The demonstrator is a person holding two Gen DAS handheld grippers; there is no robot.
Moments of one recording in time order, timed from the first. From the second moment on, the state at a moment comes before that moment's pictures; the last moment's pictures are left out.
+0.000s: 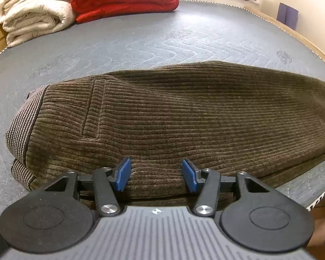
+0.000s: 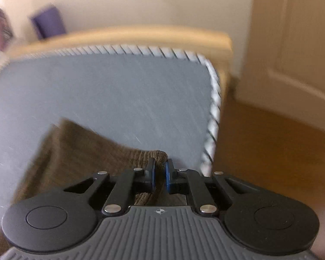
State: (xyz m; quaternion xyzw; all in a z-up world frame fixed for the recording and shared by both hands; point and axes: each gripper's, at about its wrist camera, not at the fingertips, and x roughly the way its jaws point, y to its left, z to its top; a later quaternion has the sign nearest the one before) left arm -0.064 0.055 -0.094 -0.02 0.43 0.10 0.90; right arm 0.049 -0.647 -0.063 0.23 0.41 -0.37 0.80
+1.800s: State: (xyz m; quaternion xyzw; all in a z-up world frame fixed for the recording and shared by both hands) left arm -0.065 0.161 -0.089 -0.11 0.45 0.18 0.87; right arm 0.026 -0.563 -0.038 0.18 0.43 -0.18 0.86
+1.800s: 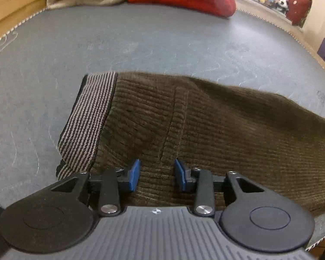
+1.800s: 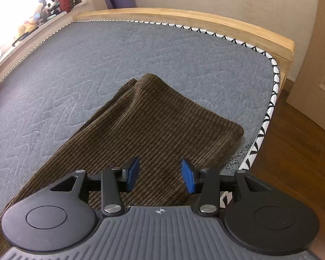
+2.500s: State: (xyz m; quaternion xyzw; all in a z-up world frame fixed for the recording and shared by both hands) left arm -0.045 0.128 -0.108 -0.04 0.46 0.15 0.88; right arm 0.013 -0.603 -0.046 0.29 0.42 -0.23 0.83
